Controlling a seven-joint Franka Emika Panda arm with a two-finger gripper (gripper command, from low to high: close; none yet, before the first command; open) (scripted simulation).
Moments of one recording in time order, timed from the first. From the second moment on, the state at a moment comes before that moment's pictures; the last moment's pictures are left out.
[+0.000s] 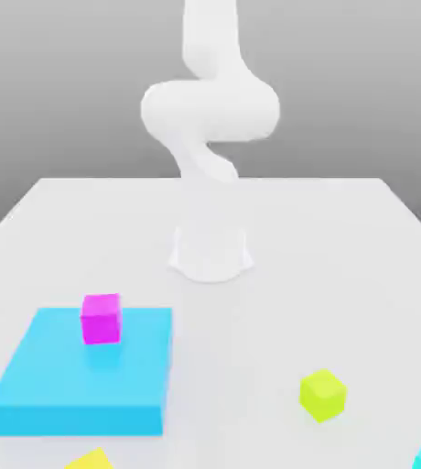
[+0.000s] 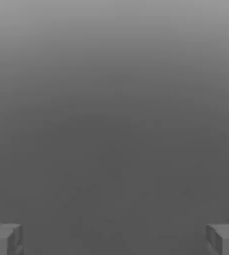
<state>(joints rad) 0.04 -0.71 -0.06 -2.29 0.03 2.32 0.72</state>
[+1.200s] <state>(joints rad) 0.10 0.50 -0.32 -2.21 0.34 2.67 -0.34</state>
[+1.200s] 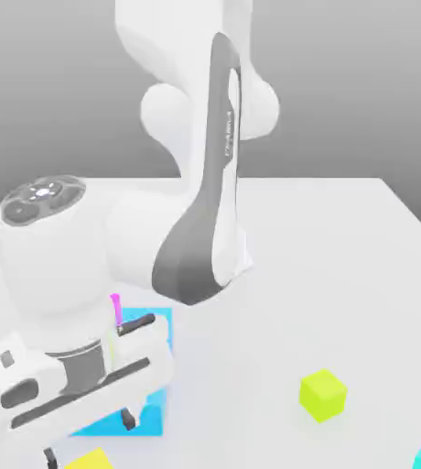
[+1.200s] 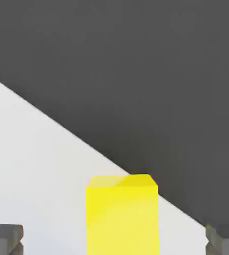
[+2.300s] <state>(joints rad) 0.50 0.18 -0.10 -2.64 0.06 2.82 -0.51</state>
